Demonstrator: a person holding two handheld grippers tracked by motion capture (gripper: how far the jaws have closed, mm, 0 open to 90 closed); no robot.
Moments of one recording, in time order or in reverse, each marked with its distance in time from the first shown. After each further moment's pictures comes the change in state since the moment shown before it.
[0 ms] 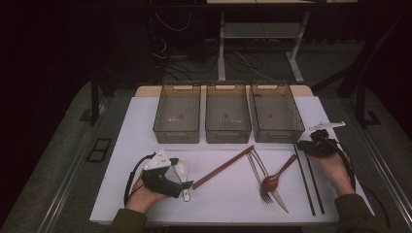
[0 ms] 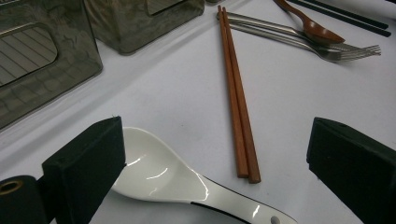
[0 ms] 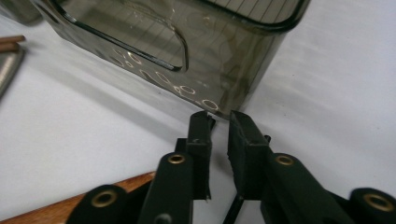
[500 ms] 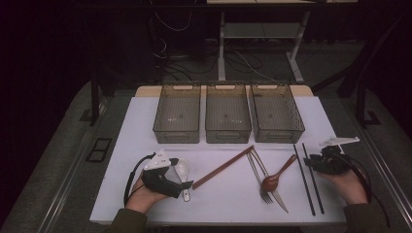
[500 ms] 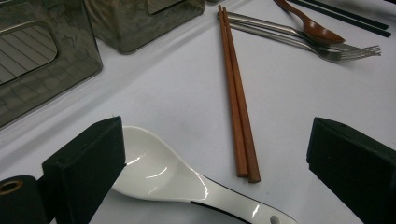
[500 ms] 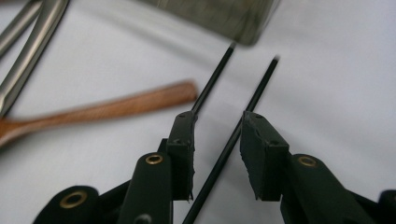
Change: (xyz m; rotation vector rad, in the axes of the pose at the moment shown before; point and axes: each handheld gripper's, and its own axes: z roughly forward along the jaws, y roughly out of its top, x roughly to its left) left arm 0.000 0.000 0.000 0.006 0.000 0.001; right arm 0.015 -0.042 -0.039 0.055 0.018 -0.019
